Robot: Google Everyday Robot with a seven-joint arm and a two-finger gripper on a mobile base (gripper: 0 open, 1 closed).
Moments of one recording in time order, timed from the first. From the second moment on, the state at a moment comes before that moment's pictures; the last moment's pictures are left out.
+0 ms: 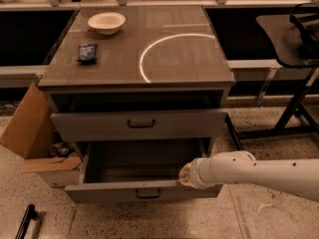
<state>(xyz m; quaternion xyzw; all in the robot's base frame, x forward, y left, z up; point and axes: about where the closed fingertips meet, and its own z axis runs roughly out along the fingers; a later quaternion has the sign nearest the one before) 0.520 -0.097 0.483 -0.68 0.67 0.03 0.28</state>
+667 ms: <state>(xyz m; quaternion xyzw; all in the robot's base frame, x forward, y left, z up) 0.489 -0.097 0.502 -0.69 0.65 0.05 0.31</state>
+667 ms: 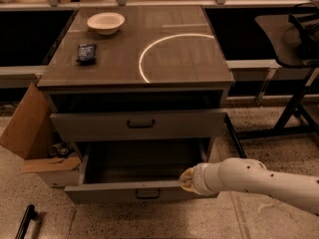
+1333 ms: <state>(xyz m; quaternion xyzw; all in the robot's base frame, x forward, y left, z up) 0.490 -0.091 0.509 -0.70 0.64 0.09 0.31</state>
